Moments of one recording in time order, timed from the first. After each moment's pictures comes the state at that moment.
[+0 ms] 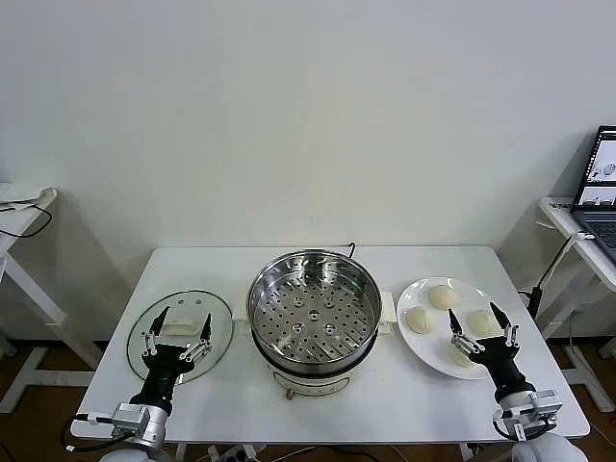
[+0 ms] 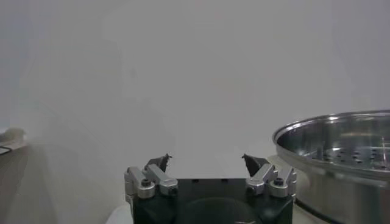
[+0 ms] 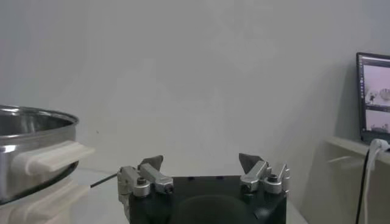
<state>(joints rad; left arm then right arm) 1.56 -1.52 -0.69 -2.07 0.05 -0.01 0.20 -1.48 1.17 0.77 1.82 0.28 0.13 -0.17</state>
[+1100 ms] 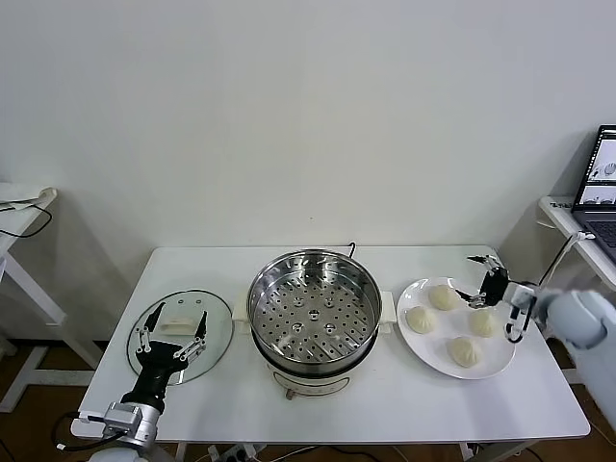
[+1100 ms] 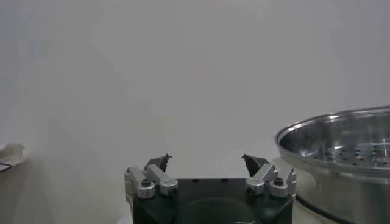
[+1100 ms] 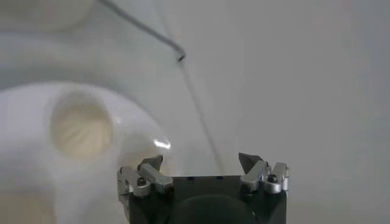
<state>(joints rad) 1.55 -1.50 -0.72 -2.06 0.05 -0.03 0.22 -0.51 0.64 0.00 1.23 -0.27 0.03 -0.81</state>
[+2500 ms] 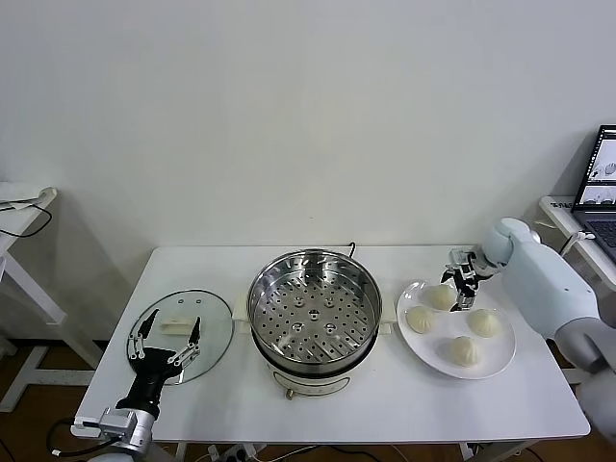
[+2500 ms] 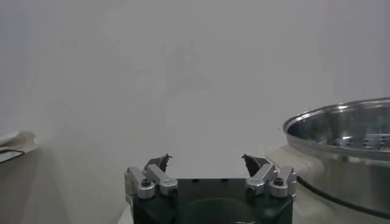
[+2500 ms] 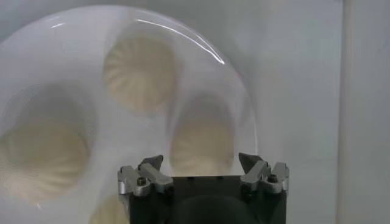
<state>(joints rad) 1.57 -1.52 -0.75 -2.06 0.05 -0.04 0.24 -0.06 1.00 -0.33 0.62 -0.54 0.14 -1.15</state>
